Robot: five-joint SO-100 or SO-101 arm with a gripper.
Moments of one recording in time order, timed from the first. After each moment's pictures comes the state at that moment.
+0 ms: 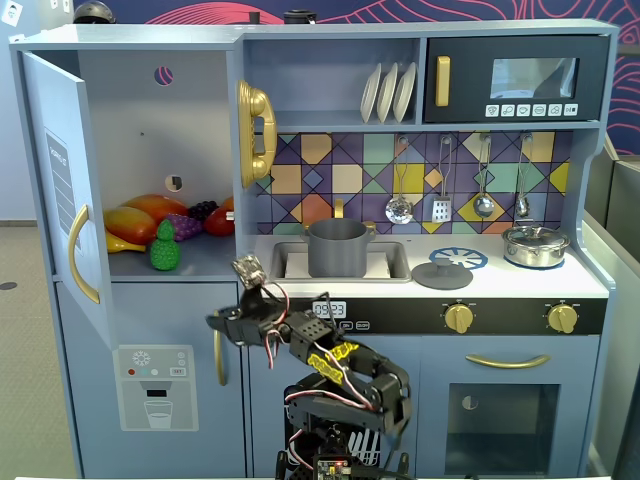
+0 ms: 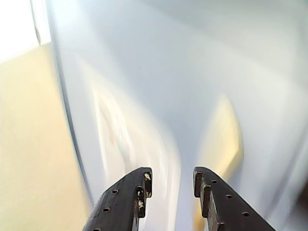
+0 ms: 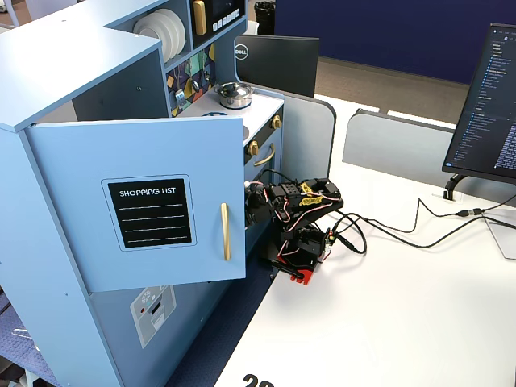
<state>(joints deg) -49.1 168.0 156.7 15.7 -98.5</state>
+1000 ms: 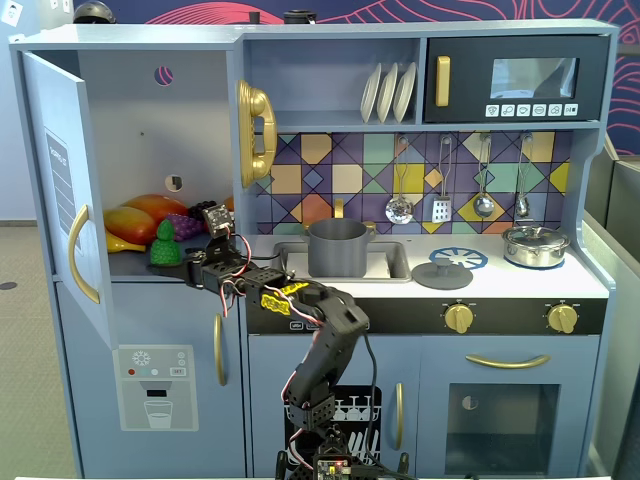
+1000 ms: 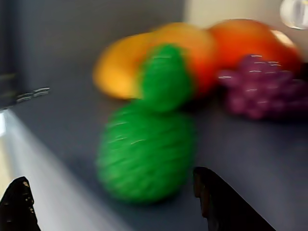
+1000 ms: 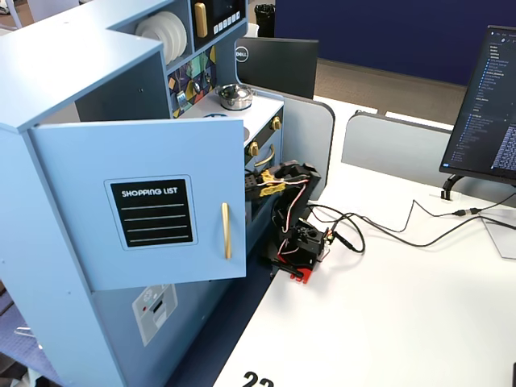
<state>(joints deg) -45.8 114.8 118.2 -10.8 -94.3</state>
